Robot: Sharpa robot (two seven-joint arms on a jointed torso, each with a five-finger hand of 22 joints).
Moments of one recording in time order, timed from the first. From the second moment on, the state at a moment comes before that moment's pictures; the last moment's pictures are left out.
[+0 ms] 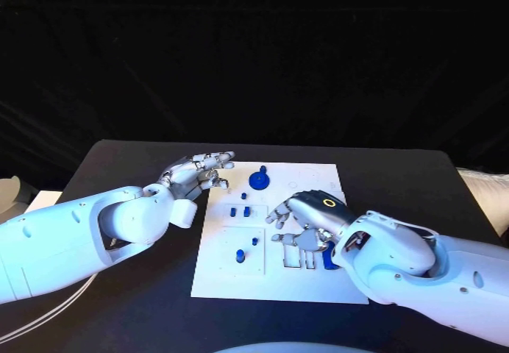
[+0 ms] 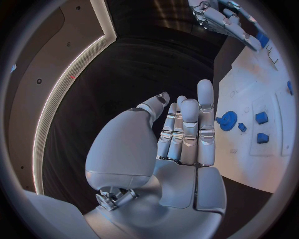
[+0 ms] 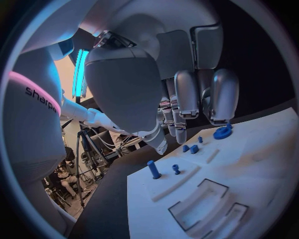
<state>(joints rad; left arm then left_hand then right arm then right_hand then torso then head) 1.16 -0.90 -0.04 1.60 0.22 -0.15 0.32 1.33 -0.11 0.37 -0.01 0.17 1.00 0.18 0.13 0.07 1.04 0.10 0.43 0.21 1.20 0.01 1.13 0.55 0.16 1.22 0.11 0.59 0.73 1.02 -0.93 0.01 1.93 -1.73 -0.40 -0.26 1.45 -0.14 0.24 0.19 0.05 1.07 0.14 0.08 0.08 1.22 0.07 0.21 0.09 1.47 -0.01 1.37 1.29 0.08 1.43 0.10 1.32 1.24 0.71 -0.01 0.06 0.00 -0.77</state>
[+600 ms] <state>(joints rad) 1.16 -0.90 -0.06 1.60 0.22 -0.15 0.32 1.33 -0.11 0.37 -0.01 0.17 1.00 0.18 0.13 0.07 1.04 0.10 0.43 0.21 1.20 0.01 1.13 0.55 0.16 1.22 0.11 0.59 0.73 1.01 -1.20 -0.01 2.03 -1.46 -0.40 -0.46 1.29 -0.10 -0.02 0.28 0.25 1.09 0.09 0.16 0.13 1.45 0.01 1.16 1.07 1.47 -0.06 1.52 1.31 0.05 1.46 0.04 1.46 1.31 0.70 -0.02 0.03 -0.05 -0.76</state>
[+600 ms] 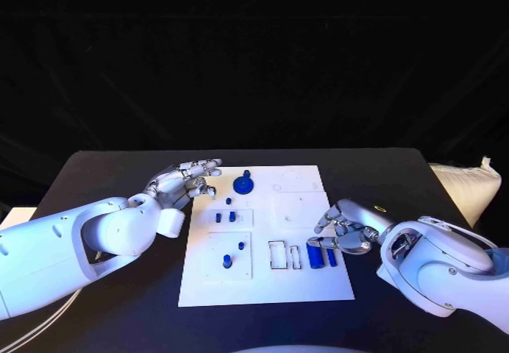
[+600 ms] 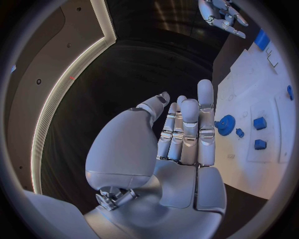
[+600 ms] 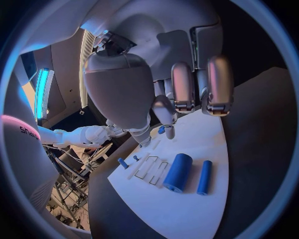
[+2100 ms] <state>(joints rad) 1.15 -0.91 -0.06 1.60 0.22 -0.15 0.32 1.33 -0.11 0.37 -0.01 0.17 1.00 0.18 0.14 0.07 1.04 0.10 0.43 0.21 1.20 0.02 1.13 0.55 0.16 1.22 0.11 0.59 0.73 0.94 -1.07 -0.01 1.93 -1.60 -0.28 -0.58 1.27 -0.05 -0.09 0.28 0.27 1.09 0.10 0.20 0.17 1.46 0.01 1.18 1.13 1.47 -0.06 1.54 1.31 0.05 1.46 0.04 1.48 1.31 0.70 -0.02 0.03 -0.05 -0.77</state>
